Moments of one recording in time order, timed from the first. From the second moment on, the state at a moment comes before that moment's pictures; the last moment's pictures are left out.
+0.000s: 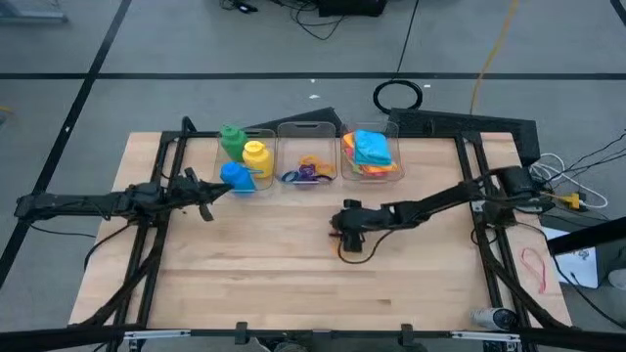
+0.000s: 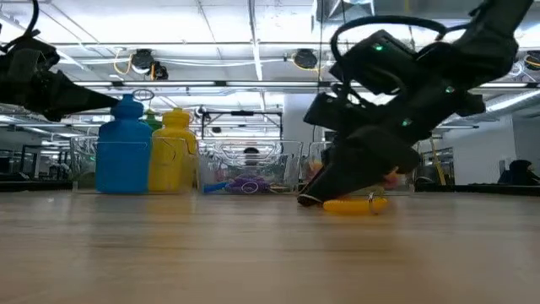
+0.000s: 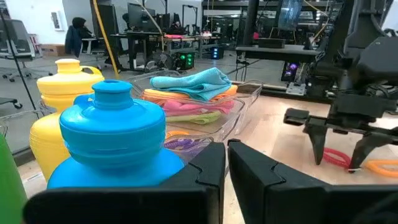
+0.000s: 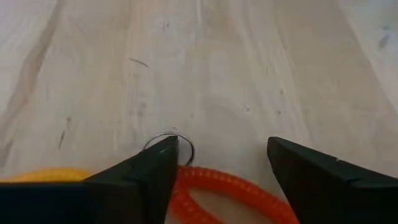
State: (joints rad) left arm 0.03 0.14 0.02 0.07 -0.34 -0.08; right arm 0.09 1.87 0.84 0.26 0.14 0.06
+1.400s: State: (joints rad) left arm 0.03 0.14 0.02 0.07 -0.34 -0.08; right arm 0.04 1.54 0.83 -0.32 0.08 0.04
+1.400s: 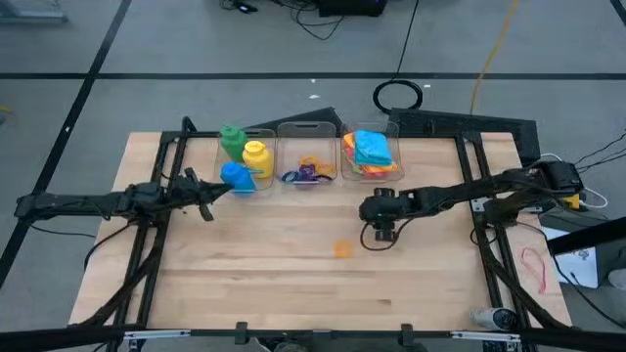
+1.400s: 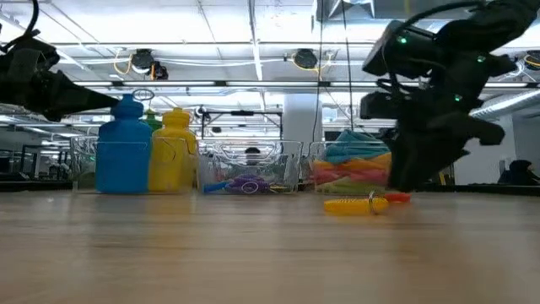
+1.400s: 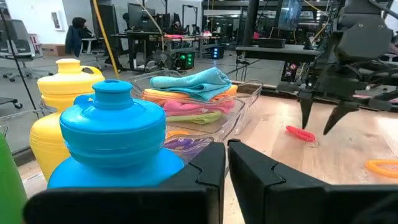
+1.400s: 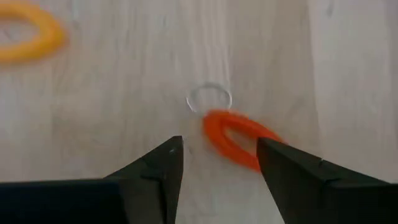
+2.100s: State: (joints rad) left arm 0.03 0.14 0.02 0.07 -0.34 -0.08; right arm -0.01 1.55 0.53 0.00 0.02 0.06
